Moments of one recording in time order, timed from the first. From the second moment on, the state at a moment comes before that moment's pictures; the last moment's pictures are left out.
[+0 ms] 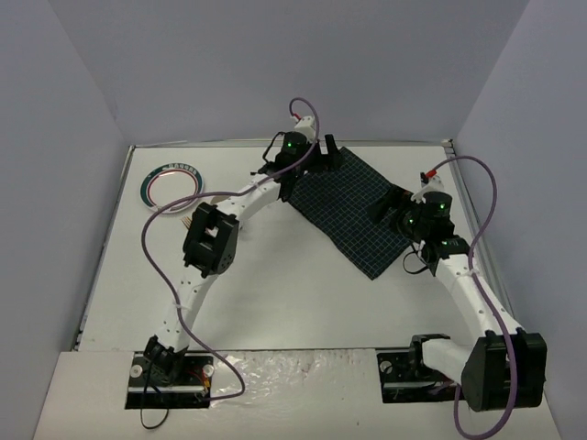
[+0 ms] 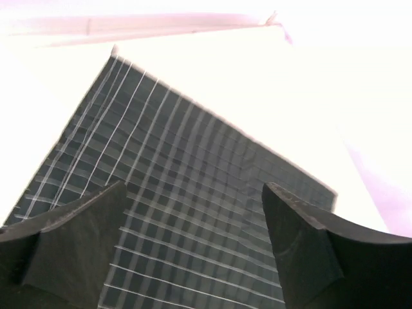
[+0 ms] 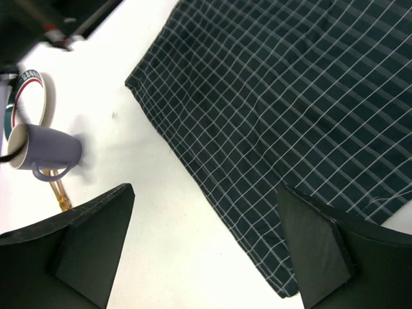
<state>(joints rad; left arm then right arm) -0.57 2.42 2.12 0.05 0.22 -0.54 0.06 1.10 0.71 -0.08 -0.24 0.51</state>
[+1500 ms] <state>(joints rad) 0.40 1.75 0.92 0.11 0.24 -0.91 0.15 0.69 0.67 -0.21 -0.08 0.36</state>
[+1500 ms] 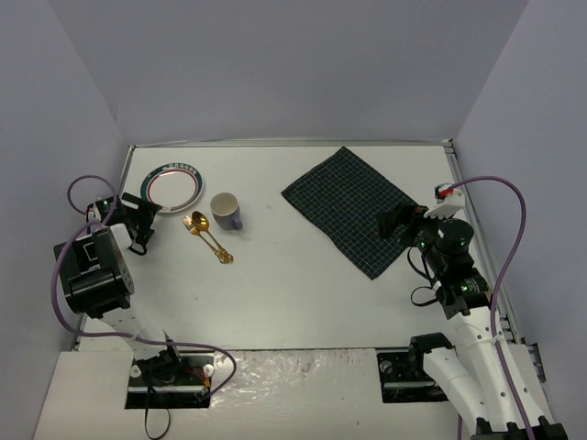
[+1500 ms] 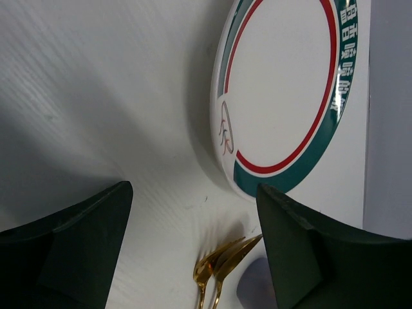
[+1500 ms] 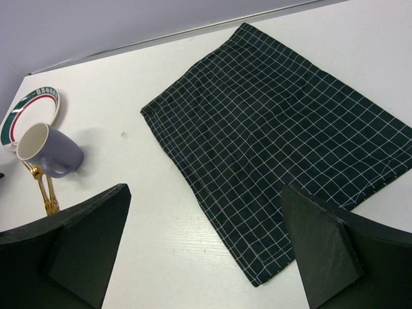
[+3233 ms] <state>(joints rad) -0.04 1.38 1.21 -0.07 0.40 -0.98 0.15 0.56 0.71 -0.25 -0.10 0.45</state>
